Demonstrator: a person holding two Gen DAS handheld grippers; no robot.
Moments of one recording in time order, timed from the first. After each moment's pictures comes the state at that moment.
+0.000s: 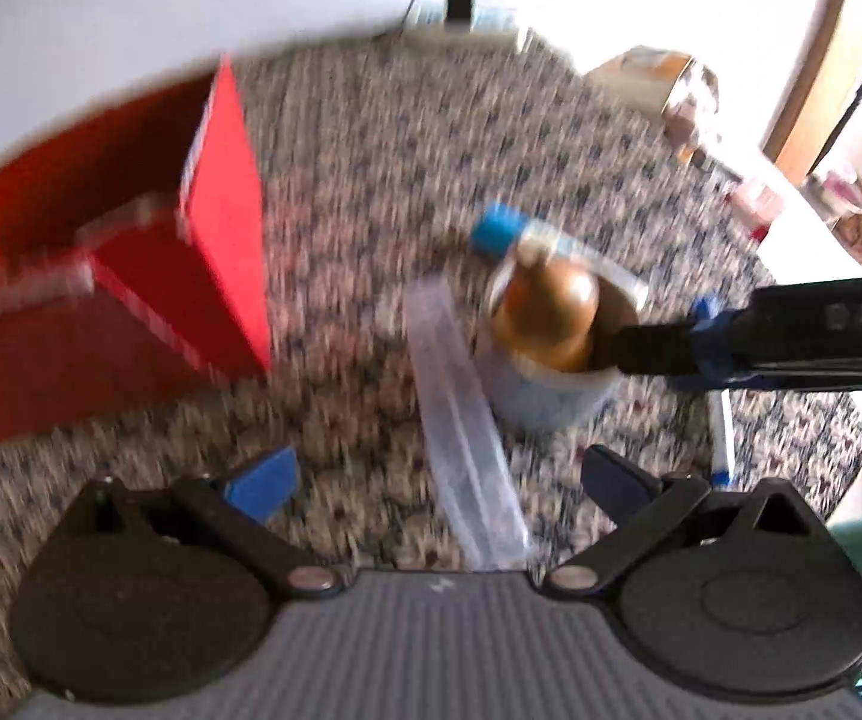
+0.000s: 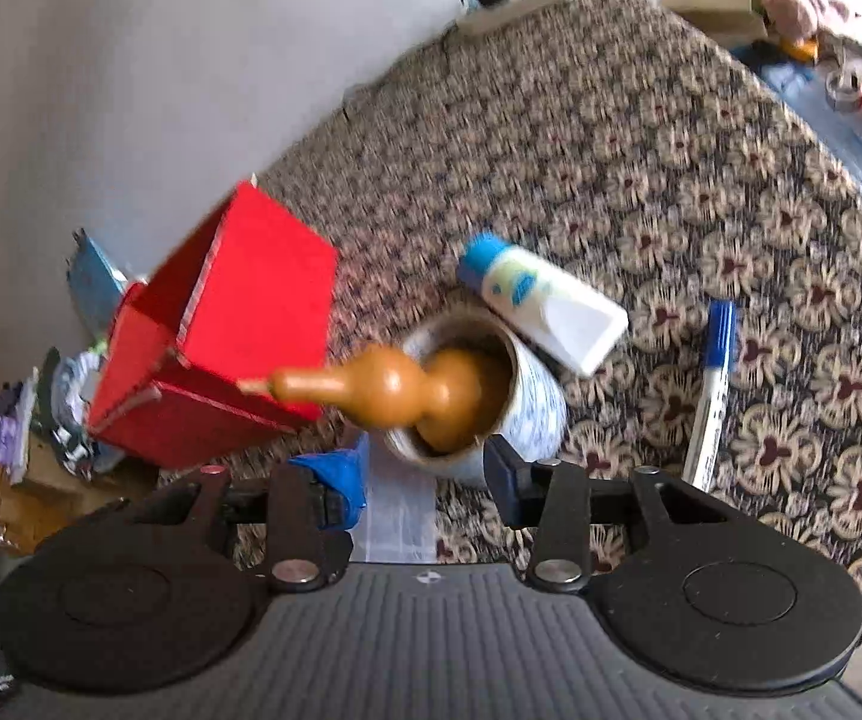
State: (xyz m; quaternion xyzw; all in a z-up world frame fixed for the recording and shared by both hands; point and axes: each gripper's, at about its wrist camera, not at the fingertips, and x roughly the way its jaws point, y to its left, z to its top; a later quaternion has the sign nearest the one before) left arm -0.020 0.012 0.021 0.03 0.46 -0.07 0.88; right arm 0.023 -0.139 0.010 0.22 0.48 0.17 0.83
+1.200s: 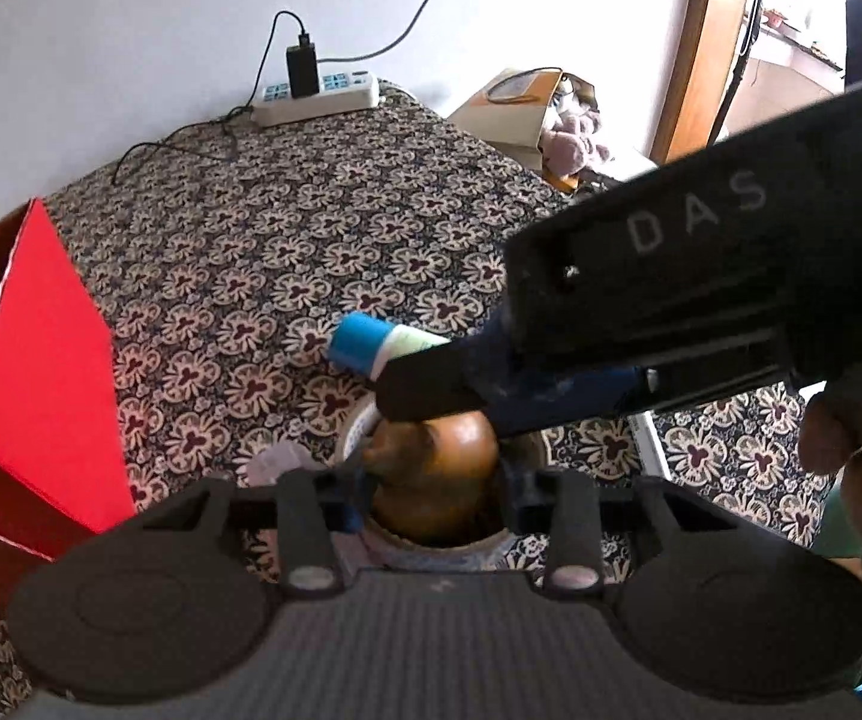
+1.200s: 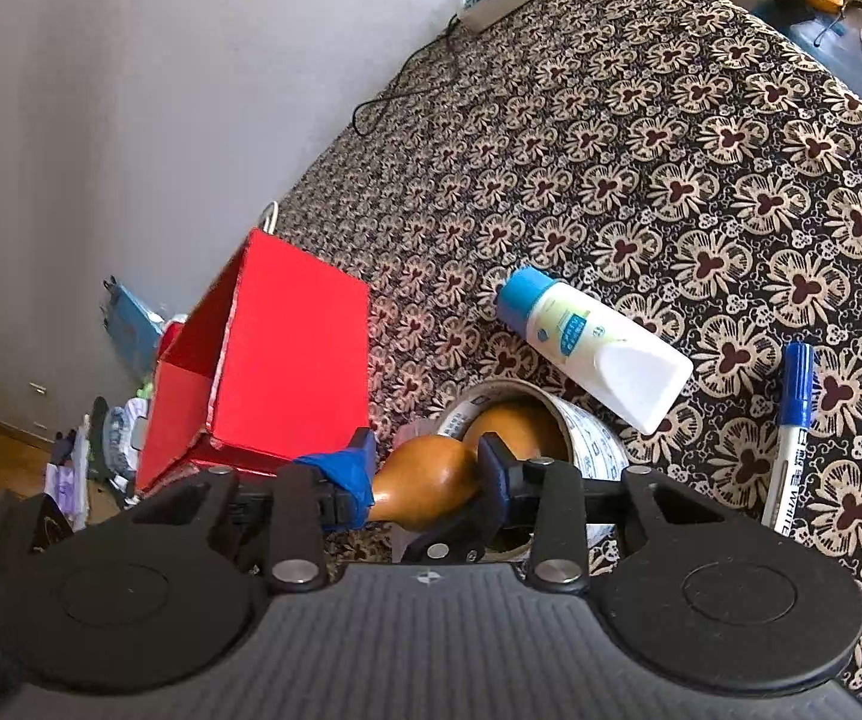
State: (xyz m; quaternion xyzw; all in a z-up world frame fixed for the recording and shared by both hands) left arm 0.023 -0.032 -0.001 0.07 0.41 -0.19 0.89; right arm 0.074 -0.144 0.002 0.30 0.49 0.19 0.79
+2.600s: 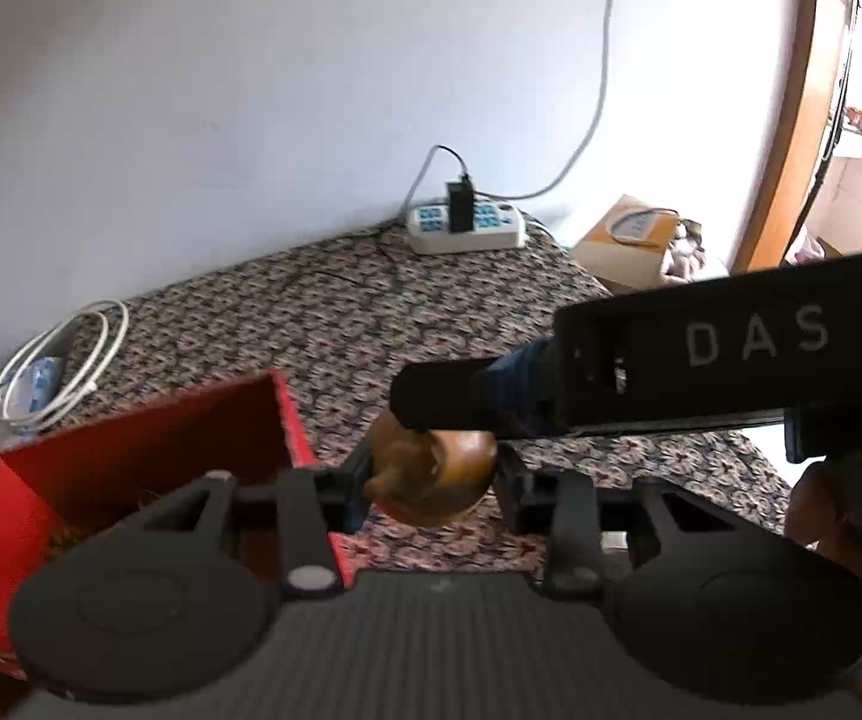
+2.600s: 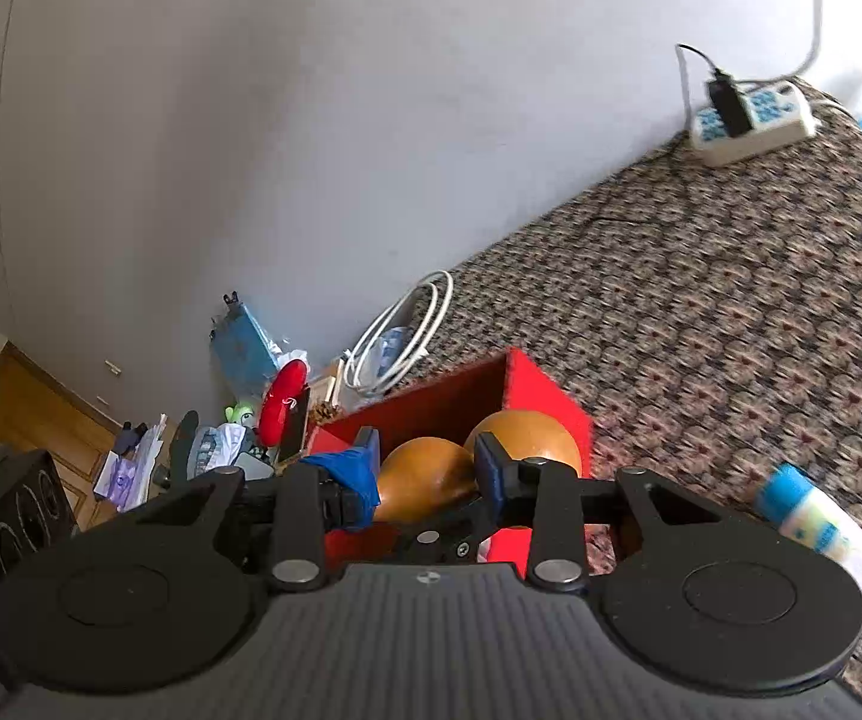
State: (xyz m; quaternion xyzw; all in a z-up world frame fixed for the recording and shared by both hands) left arm 0.066 0.065 0.134 0.05 0.36 -0.10 0.93; right arm 0.114 -0.040 0.108 0.25 0.39 0.29 0.83
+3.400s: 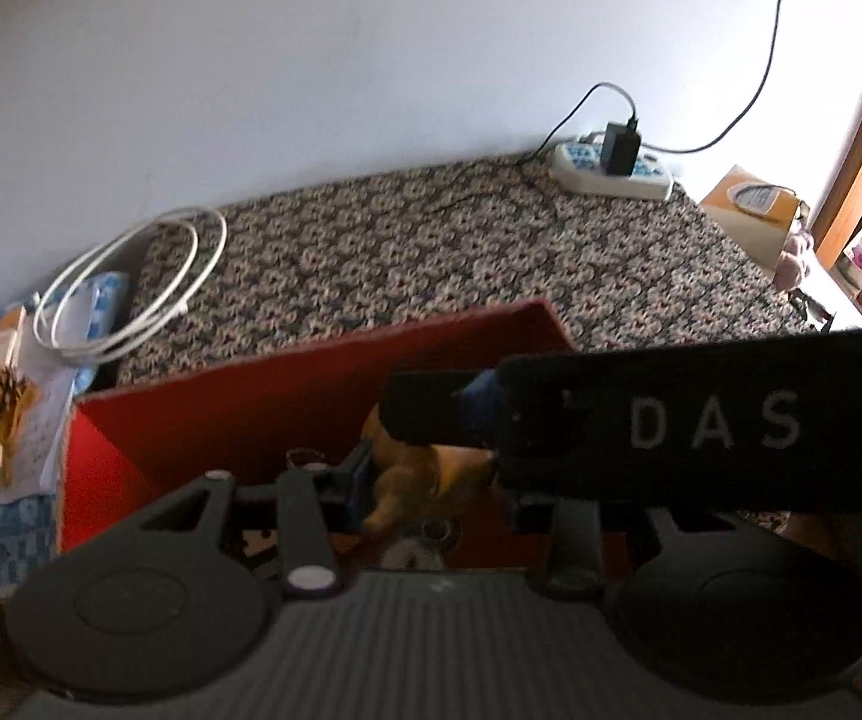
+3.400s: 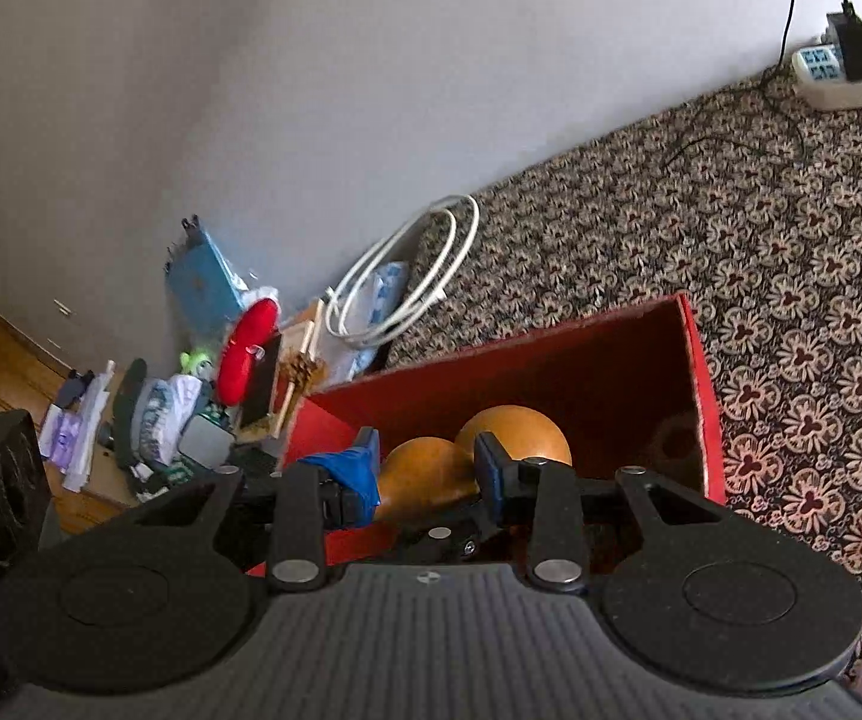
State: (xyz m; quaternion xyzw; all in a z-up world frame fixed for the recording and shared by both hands) left arm 0.124 0.218 0.083 0.02 0.43 -0.07 0.90; right arm 0.161 0.108 0.040 0.20 0.45 0.28 0.83
